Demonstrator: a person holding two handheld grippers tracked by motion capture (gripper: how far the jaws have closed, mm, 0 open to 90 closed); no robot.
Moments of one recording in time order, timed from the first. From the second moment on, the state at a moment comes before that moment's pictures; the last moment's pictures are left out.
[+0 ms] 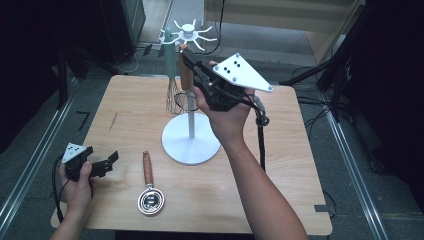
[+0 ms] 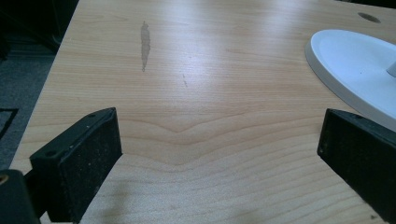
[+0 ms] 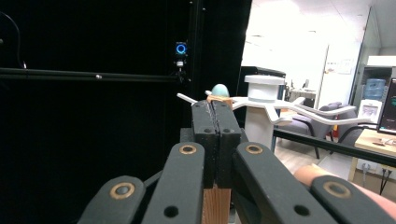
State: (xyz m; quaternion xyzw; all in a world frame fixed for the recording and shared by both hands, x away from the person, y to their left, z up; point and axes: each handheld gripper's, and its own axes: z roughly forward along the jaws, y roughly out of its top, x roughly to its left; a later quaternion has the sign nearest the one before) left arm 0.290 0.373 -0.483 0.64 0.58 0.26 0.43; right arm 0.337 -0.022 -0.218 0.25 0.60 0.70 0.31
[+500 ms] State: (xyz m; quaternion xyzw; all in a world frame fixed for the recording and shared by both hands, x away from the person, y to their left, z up) left arm 0.290 0.373 -0.483 0.64 0.58 0.27 0.43; right arm 0.343 -0.006 -0.215 0.24 0.60 0.69 0.31
